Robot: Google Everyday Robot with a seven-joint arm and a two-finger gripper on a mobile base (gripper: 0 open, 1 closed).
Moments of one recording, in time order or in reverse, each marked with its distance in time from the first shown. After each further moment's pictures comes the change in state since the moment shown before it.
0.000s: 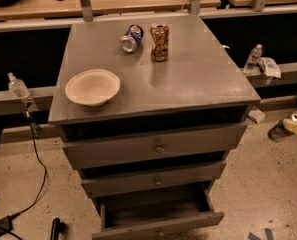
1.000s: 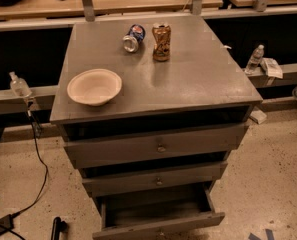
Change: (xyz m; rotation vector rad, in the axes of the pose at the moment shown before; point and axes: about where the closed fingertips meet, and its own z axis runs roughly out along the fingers) arm -0.157 -0.049 -0.024 0.003 0.010 -0.235
